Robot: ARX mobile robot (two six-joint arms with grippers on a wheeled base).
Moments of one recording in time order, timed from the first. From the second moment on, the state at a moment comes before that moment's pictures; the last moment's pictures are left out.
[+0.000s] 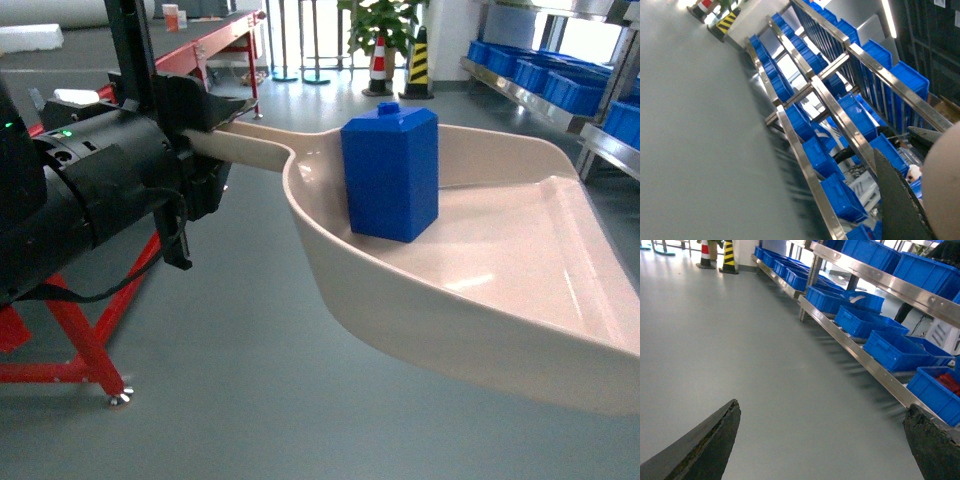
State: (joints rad) left arm -0.31 1.88 0.71 1.25 0.09 -1.49; right arm -0.03 0.53 0.14 0.32 0.42 -0.18
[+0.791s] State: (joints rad) left arm -0.31 1.88 0.71 1.25 0.09 -1.49; right arm -0.03 0.53 0.14 0.32 0.42 -0.18
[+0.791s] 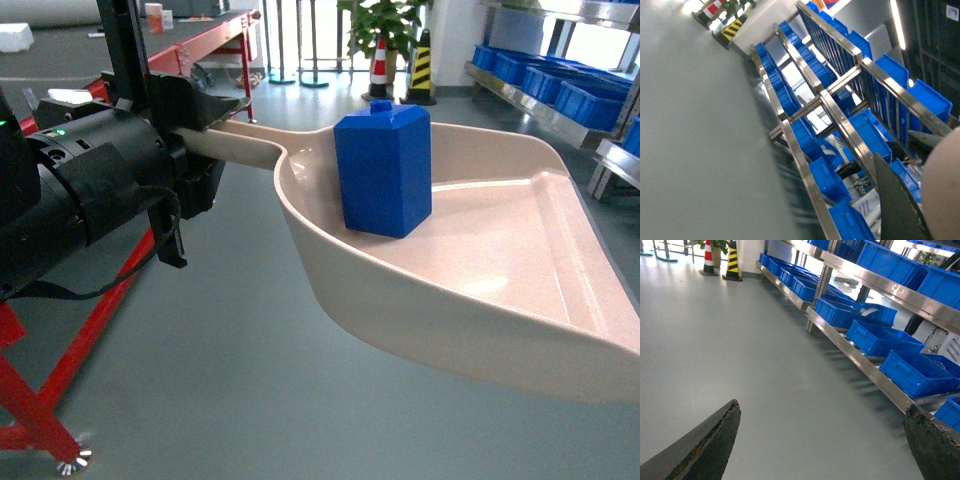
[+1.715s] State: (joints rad) left arm -0.31 1.88 0.71 1.25 0.09 -1.49; right arm -0.03 0.53 0.14 0.32 0.42 -0.18
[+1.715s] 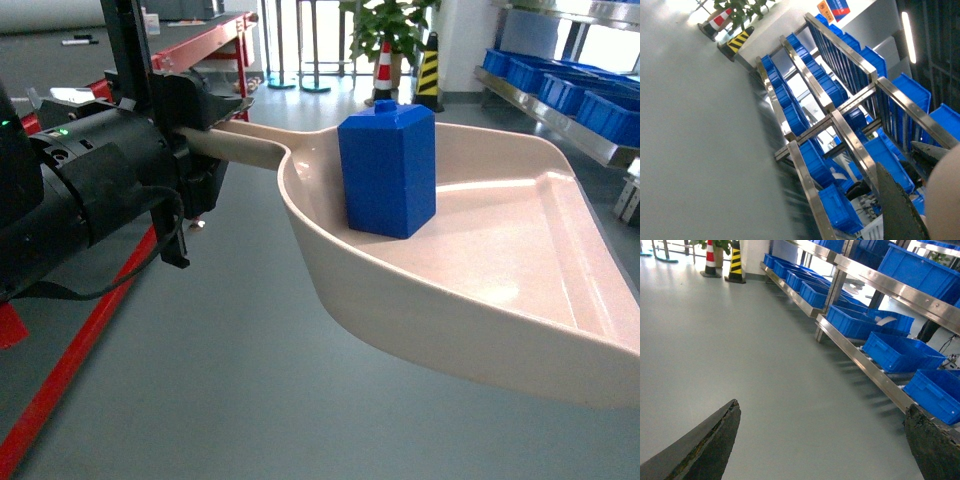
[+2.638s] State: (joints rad) left arm -0.30 1.88 0.71 1.25 0.09 -1.49; right arm -0.03 0.53 0.14 0.32 0.42 -0.18
